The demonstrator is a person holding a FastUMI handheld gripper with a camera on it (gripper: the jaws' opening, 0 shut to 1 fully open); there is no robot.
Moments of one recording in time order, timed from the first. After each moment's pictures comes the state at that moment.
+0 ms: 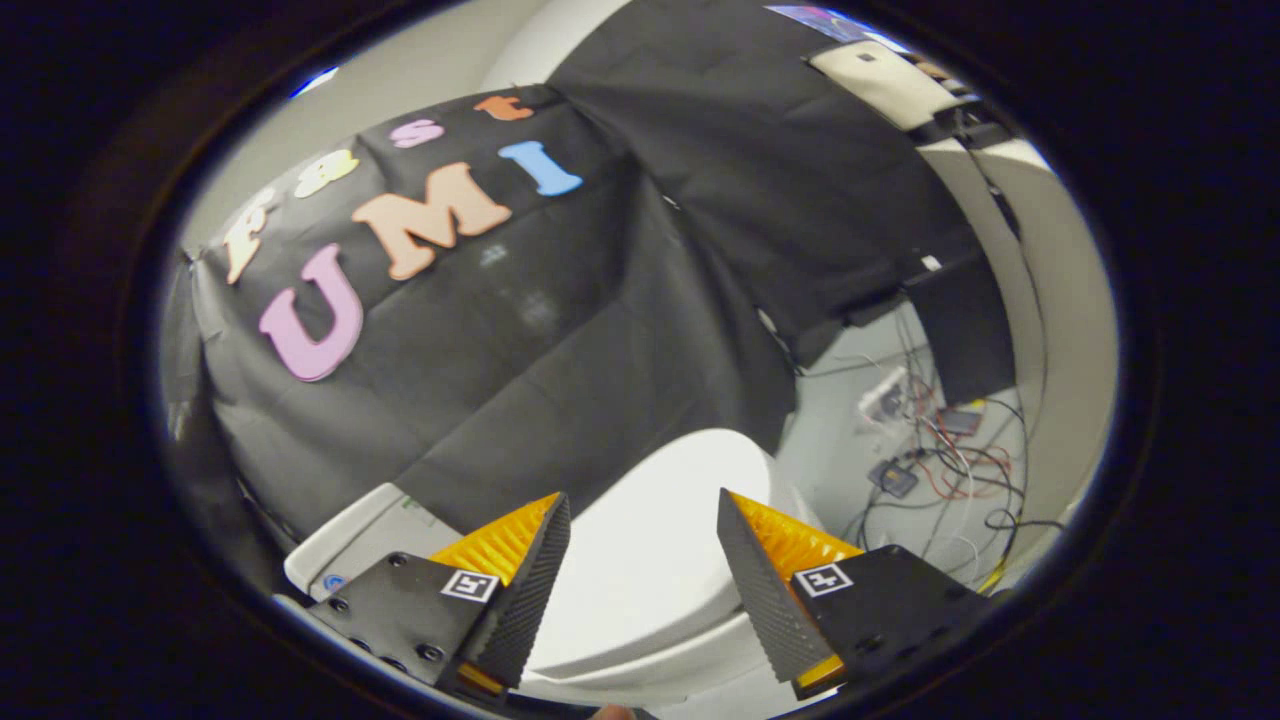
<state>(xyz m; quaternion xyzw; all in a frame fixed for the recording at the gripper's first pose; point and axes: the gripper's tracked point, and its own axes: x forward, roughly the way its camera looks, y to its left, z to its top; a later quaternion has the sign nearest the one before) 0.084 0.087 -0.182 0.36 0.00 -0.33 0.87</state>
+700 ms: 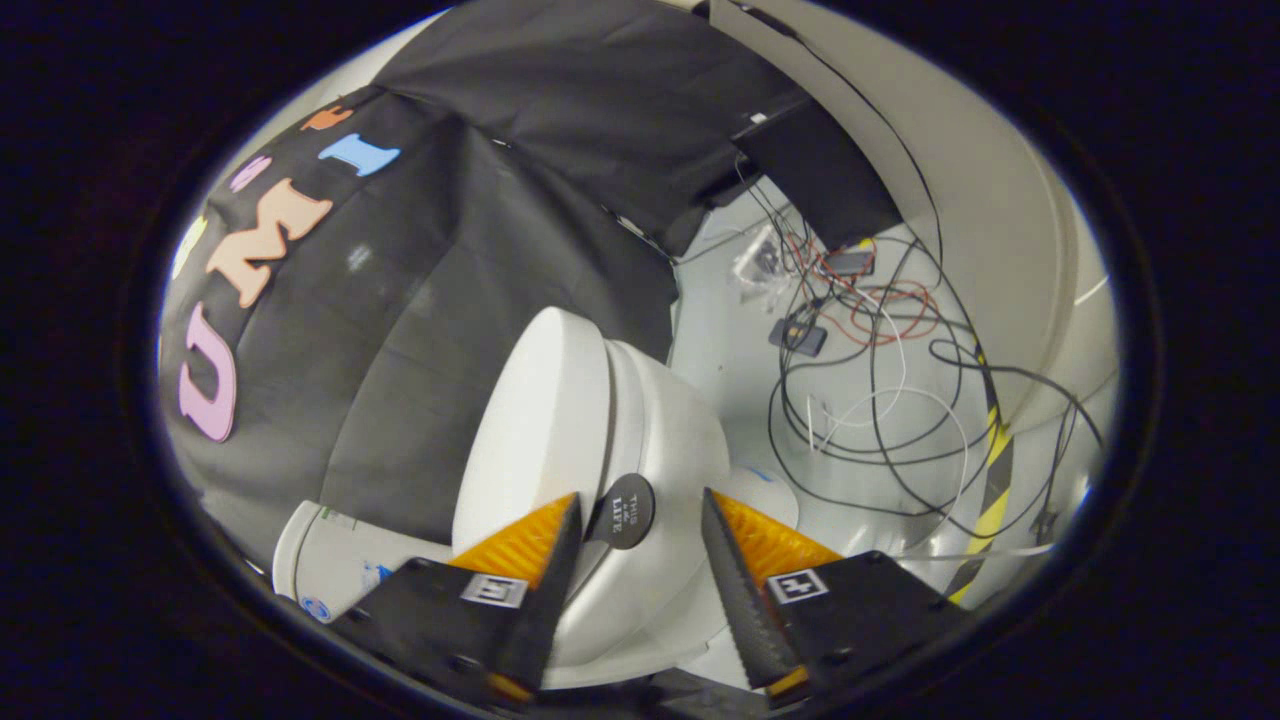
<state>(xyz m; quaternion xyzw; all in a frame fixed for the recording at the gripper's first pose) 0.073 0.097 -0.328 0.51 0.10 -0.38 0.76</state>
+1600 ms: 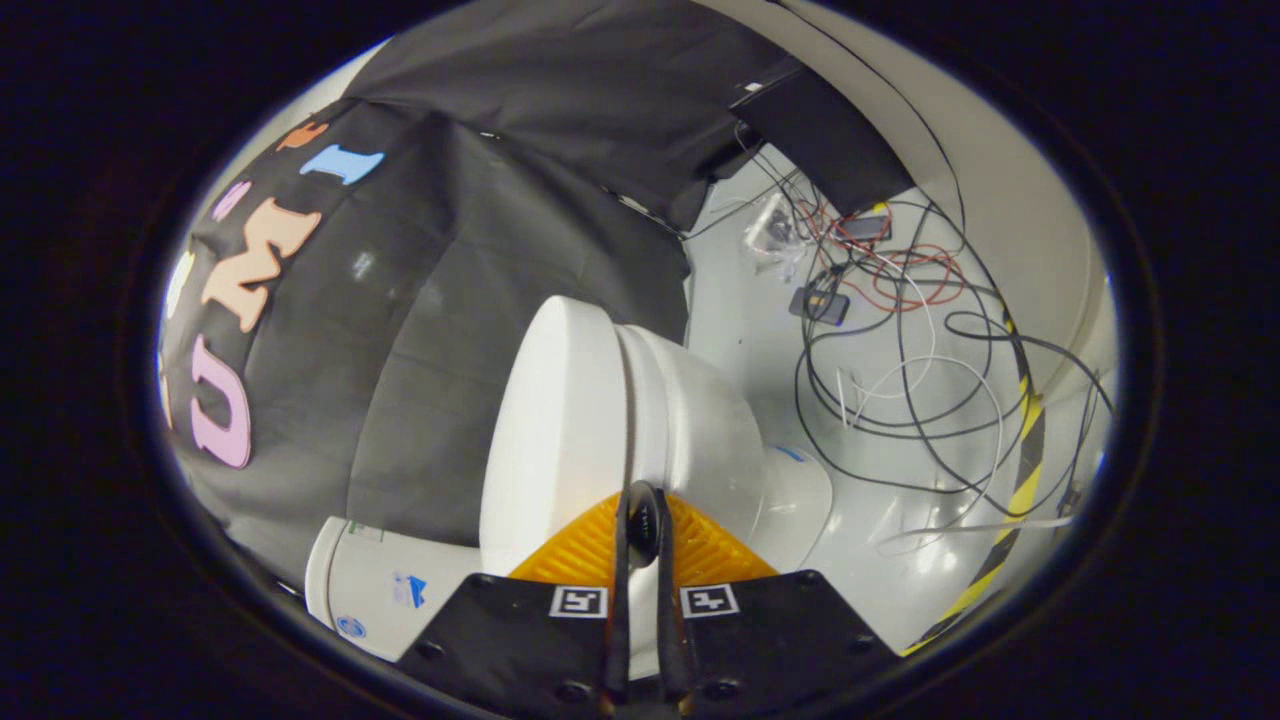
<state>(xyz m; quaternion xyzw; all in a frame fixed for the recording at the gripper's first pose) 0.096 0.093 -0.316 0.54 0.09 -0.34 0.76</state>
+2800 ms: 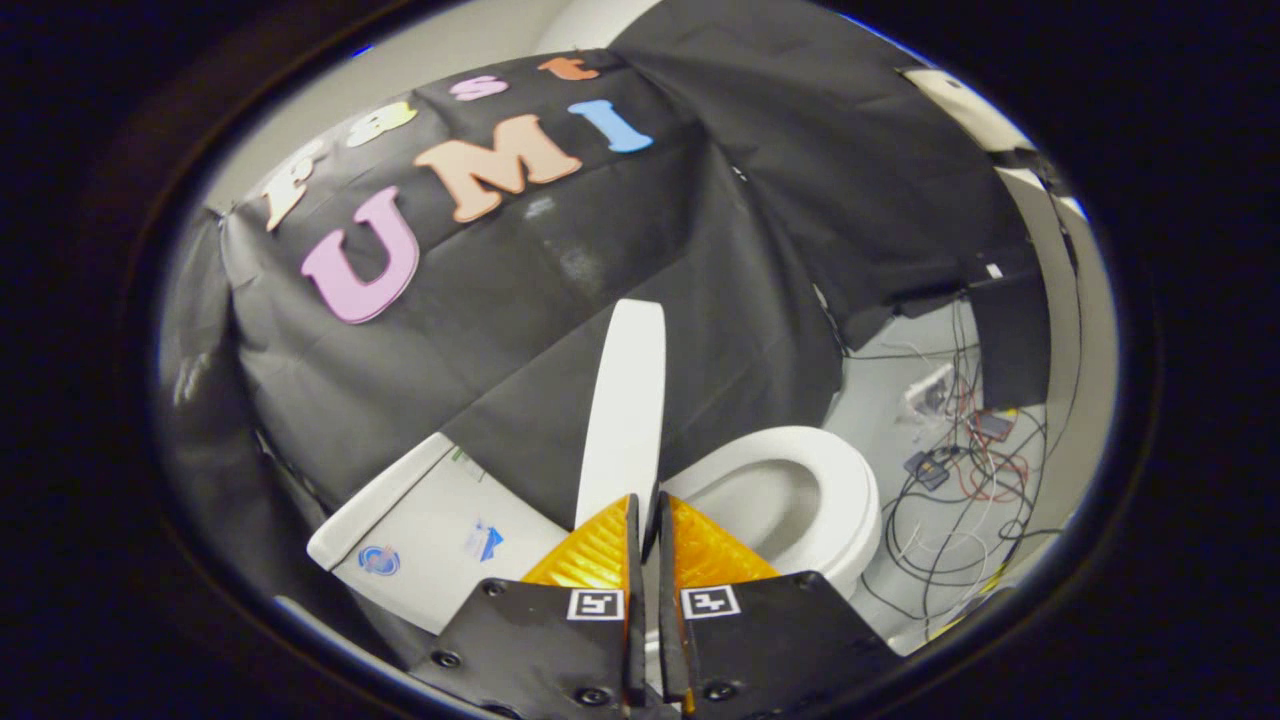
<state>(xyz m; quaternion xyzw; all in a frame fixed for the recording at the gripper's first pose) 0.136 0.169 -0.113 0.29 0.03 -0.23 0.93</state>
